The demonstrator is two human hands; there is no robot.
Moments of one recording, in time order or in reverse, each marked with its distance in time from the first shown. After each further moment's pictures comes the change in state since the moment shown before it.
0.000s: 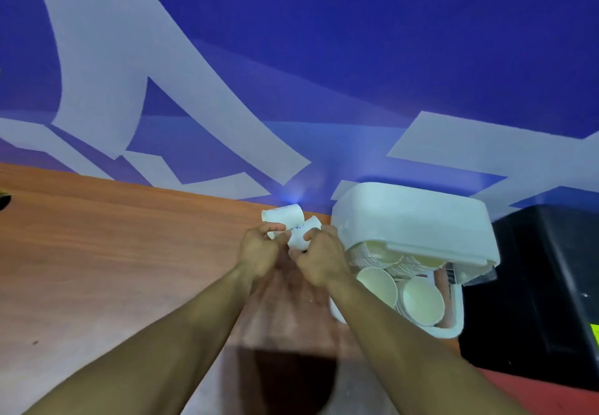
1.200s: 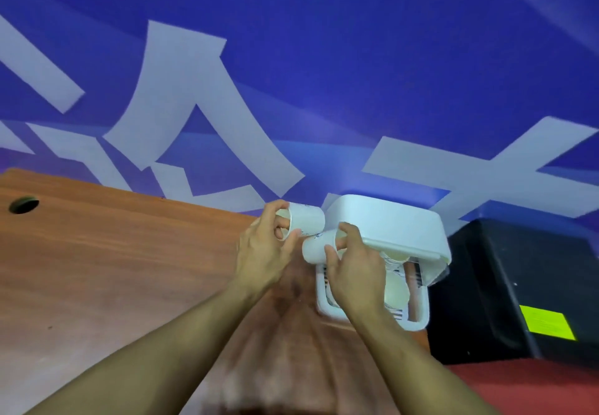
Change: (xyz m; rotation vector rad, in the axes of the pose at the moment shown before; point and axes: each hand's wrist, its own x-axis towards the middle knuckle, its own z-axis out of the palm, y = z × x) left_hand -0.128 0.064 -0.018 0.365 0.206 0.727; right_hand -0.122 -0.006 -0.068 -0.090 0.550 -0.182
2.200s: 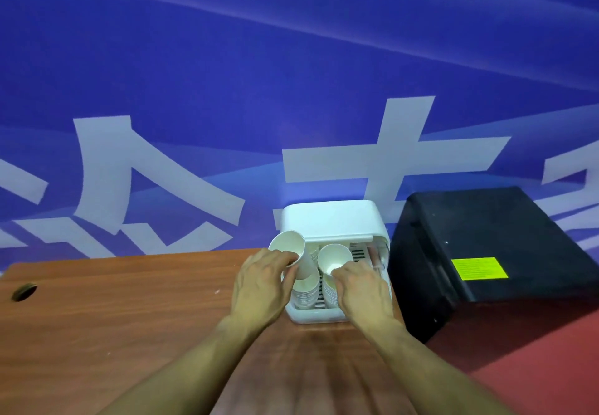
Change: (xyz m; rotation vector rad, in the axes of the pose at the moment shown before) left_hand -0.064 0.079 0.066 0.485 -0.108 0.488; right_hand -0.053 0.145 -0.047 -0.191 -0.089 -0.091
